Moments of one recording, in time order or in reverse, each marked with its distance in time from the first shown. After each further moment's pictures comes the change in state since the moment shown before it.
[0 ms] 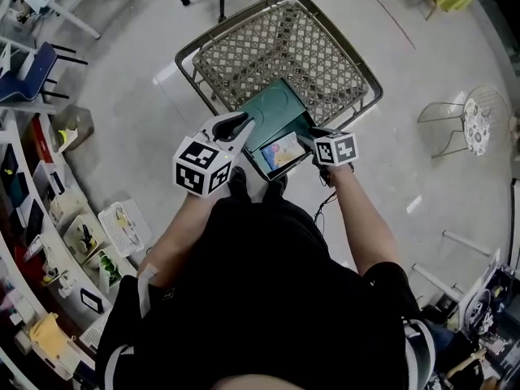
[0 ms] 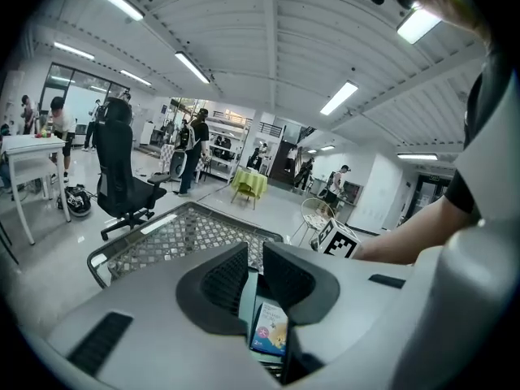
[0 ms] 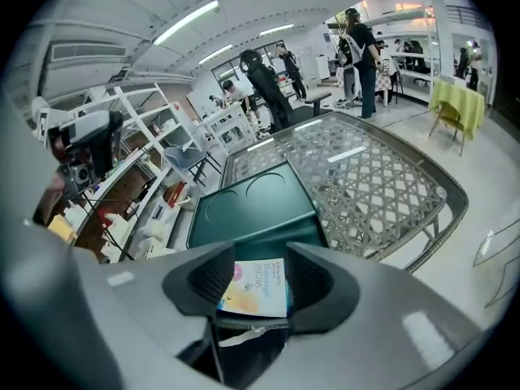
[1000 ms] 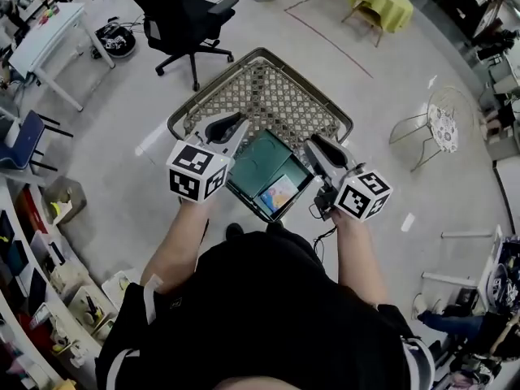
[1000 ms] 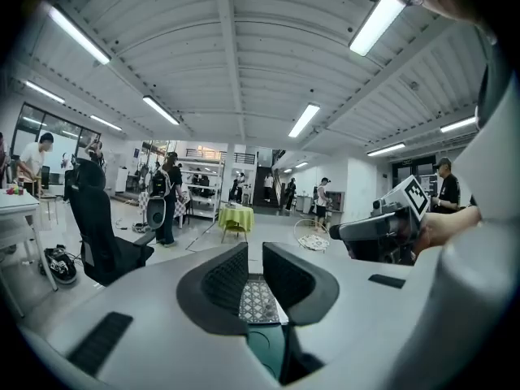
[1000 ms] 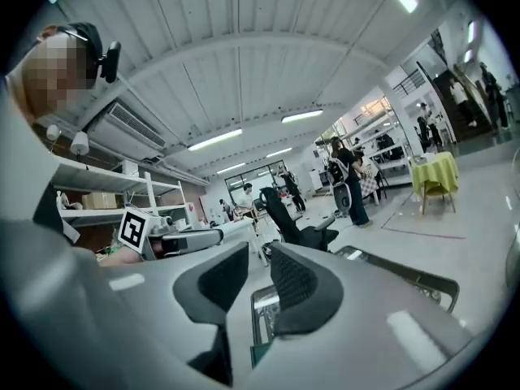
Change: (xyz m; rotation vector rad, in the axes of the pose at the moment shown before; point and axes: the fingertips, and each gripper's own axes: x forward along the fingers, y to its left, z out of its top) left arm -0.027 0.019 0.137 0.231 -0.223 -0.091; right arm -0.219 0.144 0.179 -0.011 -0.856 0.035
